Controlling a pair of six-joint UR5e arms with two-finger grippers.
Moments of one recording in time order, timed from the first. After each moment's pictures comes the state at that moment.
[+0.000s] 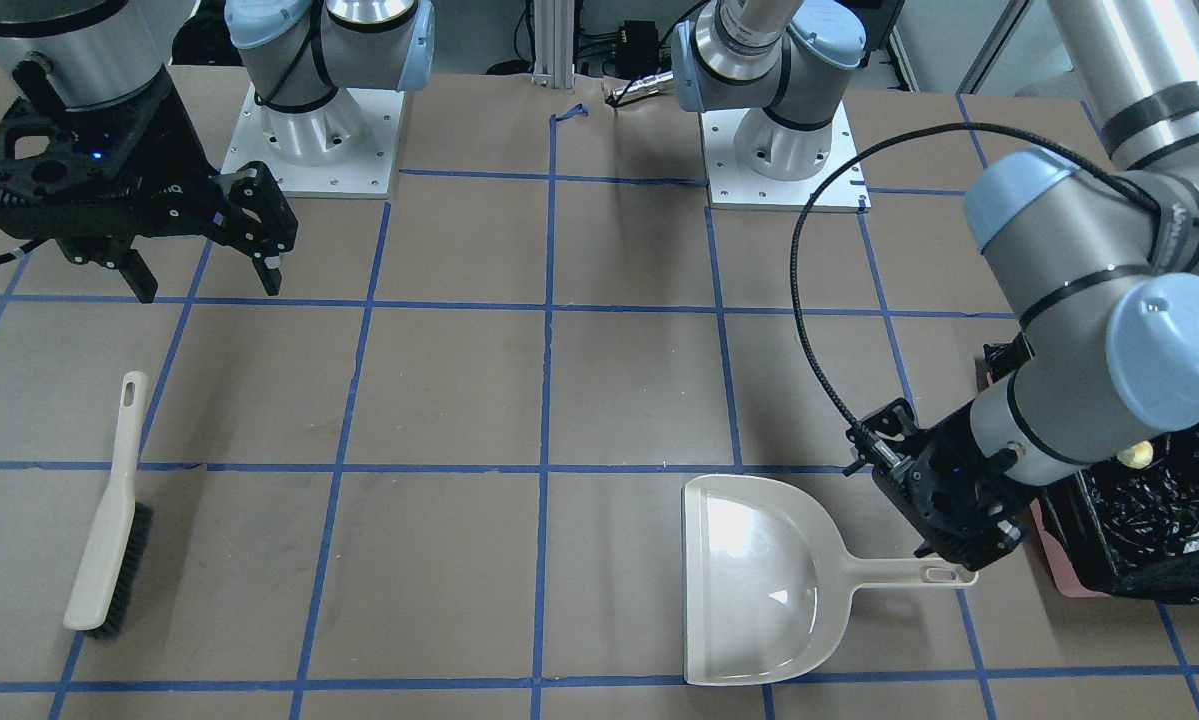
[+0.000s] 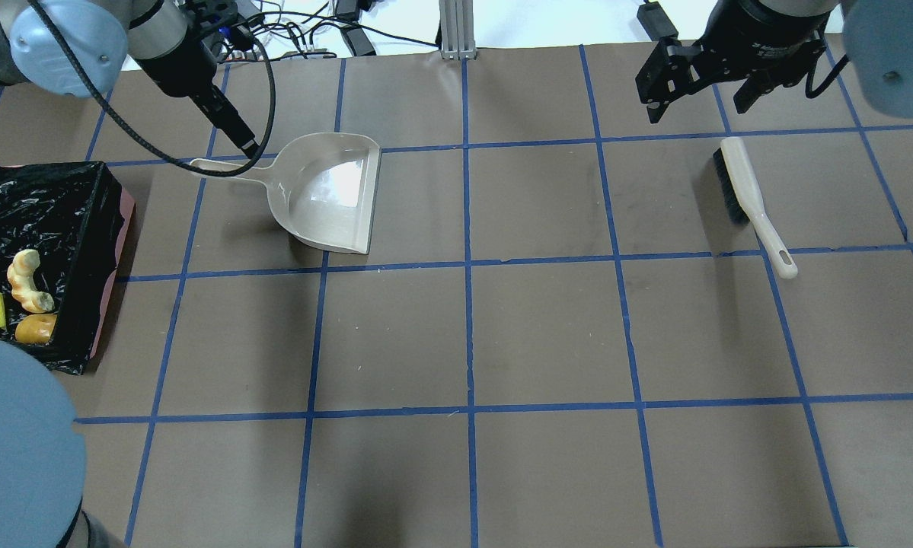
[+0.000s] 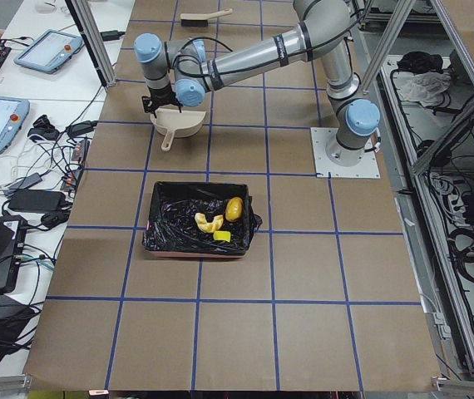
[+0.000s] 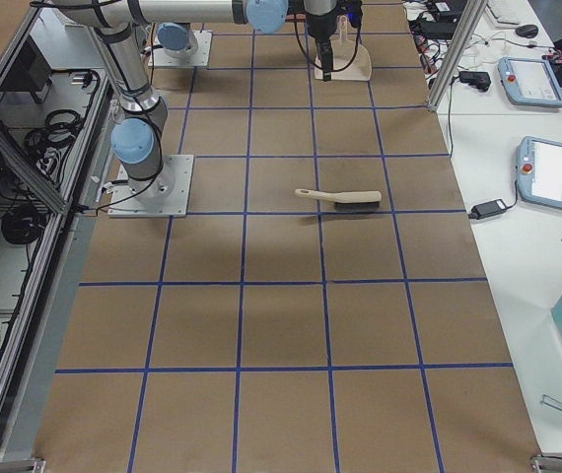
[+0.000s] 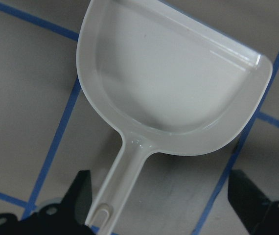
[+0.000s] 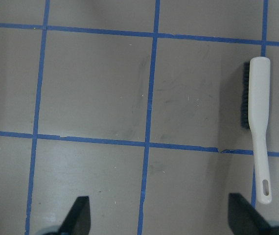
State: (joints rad) left arm -1.43 -1.95 -1.36 -1.43 1.46 0.89; right arm 1.54 -1.55 1.53 -1.72 -1.54 -0.12
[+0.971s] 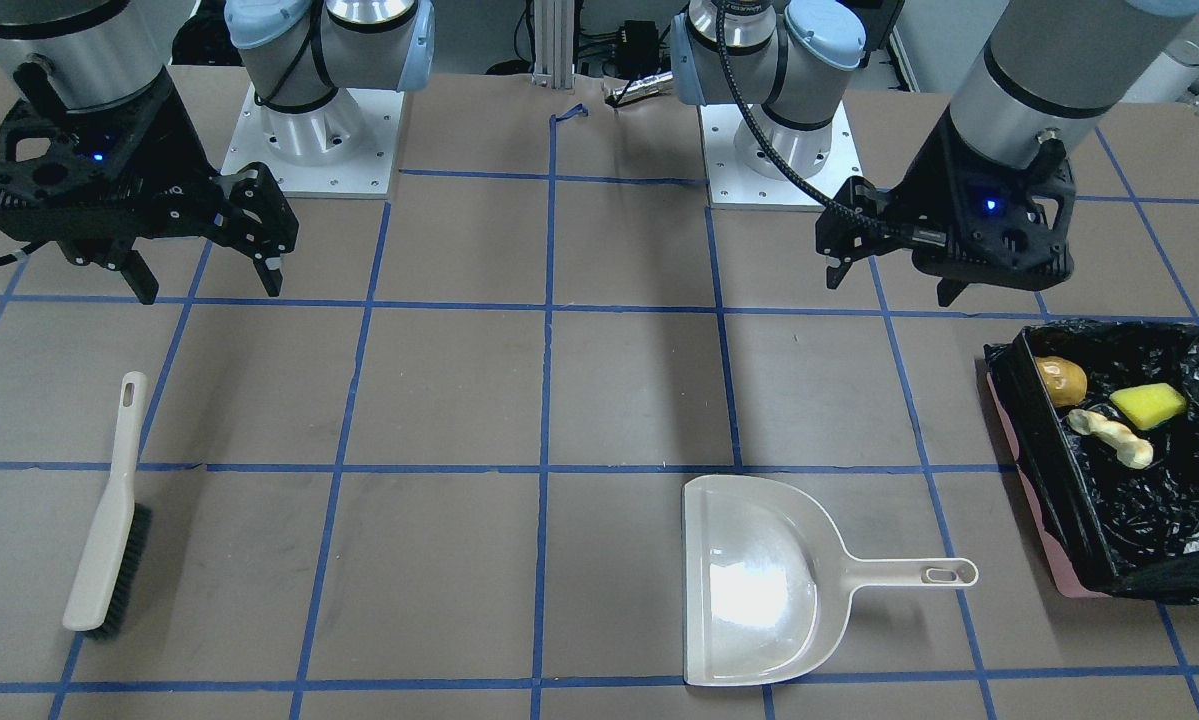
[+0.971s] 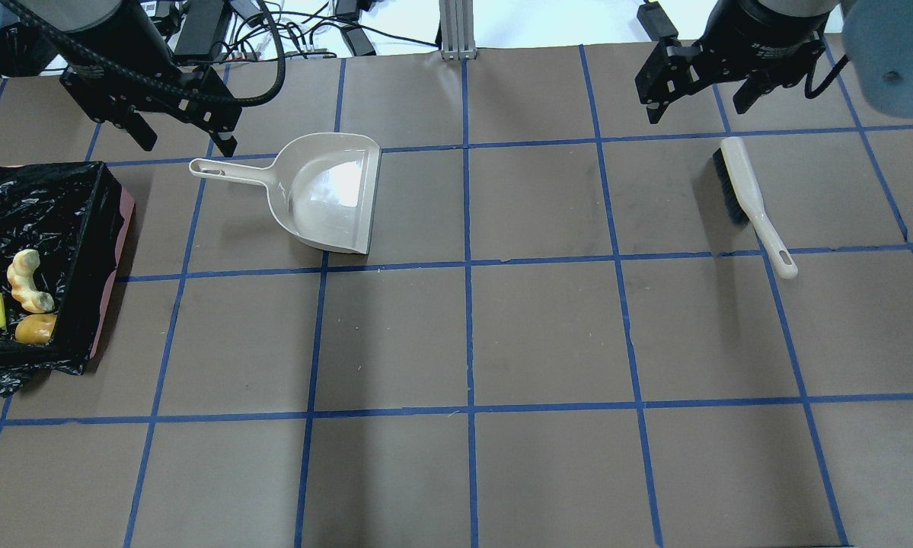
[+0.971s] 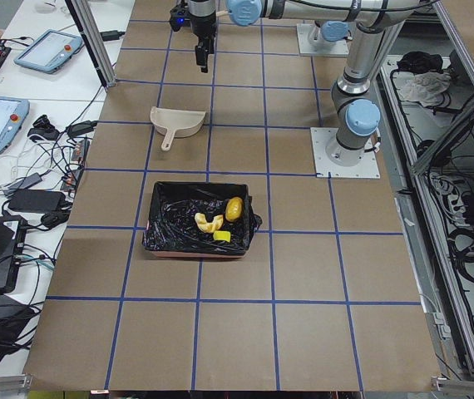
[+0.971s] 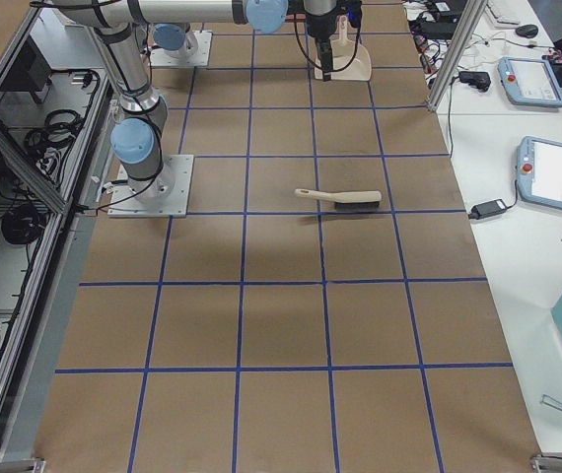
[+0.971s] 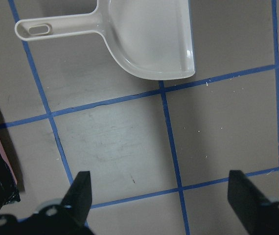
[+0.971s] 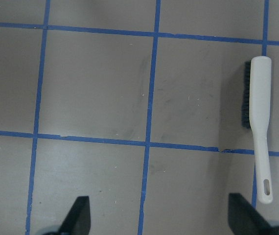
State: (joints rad) left arm -1.50 -1.65 -1.42 -1.66 1.57 0.21; right arm 1.54 -1.55 1.53 -1.72 -1.54 -0.12
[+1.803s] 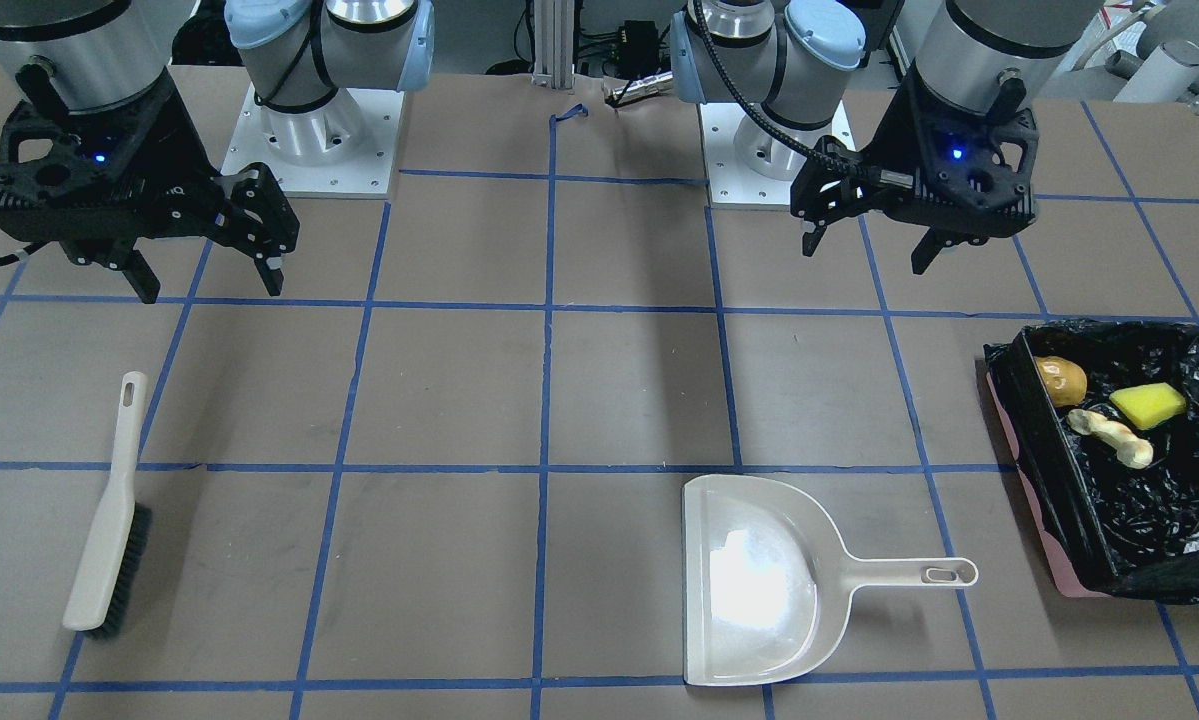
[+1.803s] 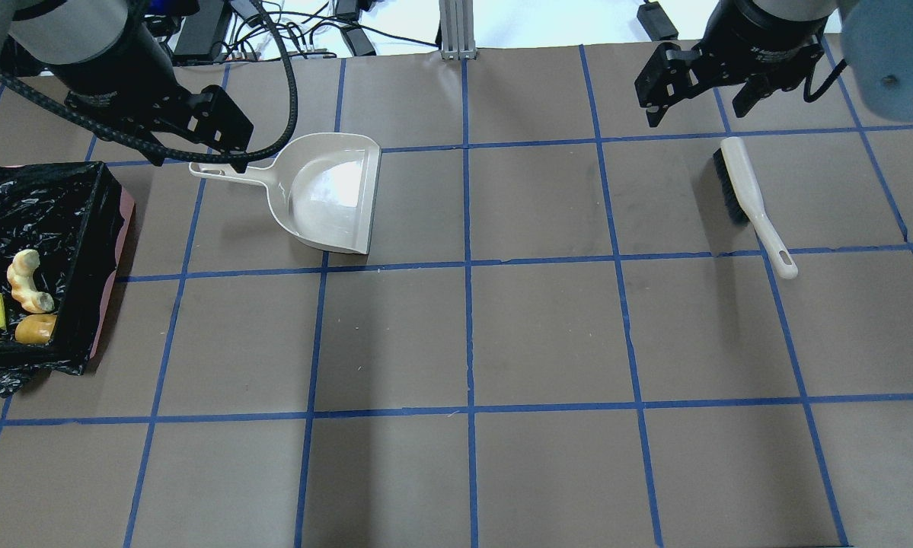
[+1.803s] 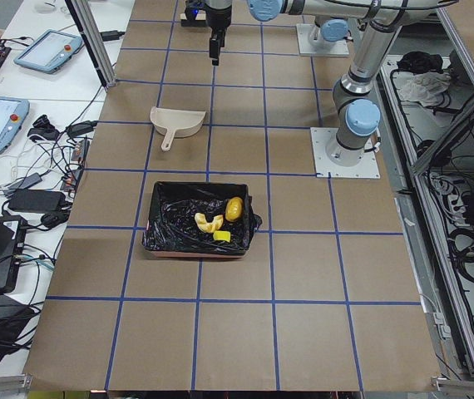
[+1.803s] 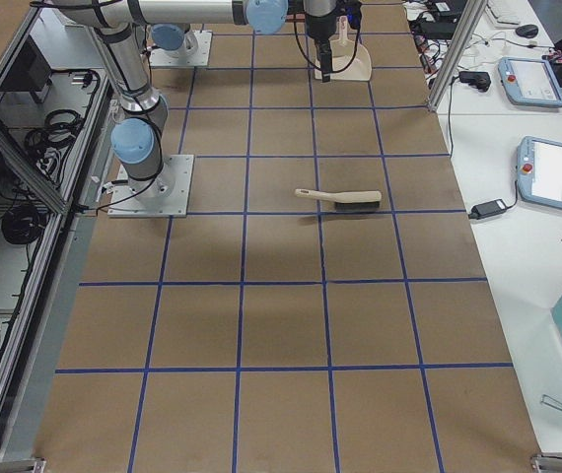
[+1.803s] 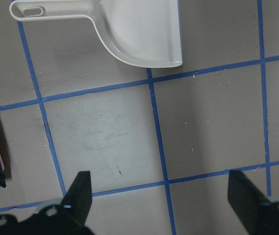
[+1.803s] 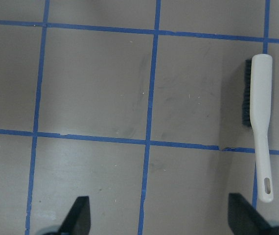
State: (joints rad) left arm -1.52 -1.56 -1.52 -1.58 1.54 0.22; right arm 1.54 -1.56 1.54 -1.72 -1.54 -0.12
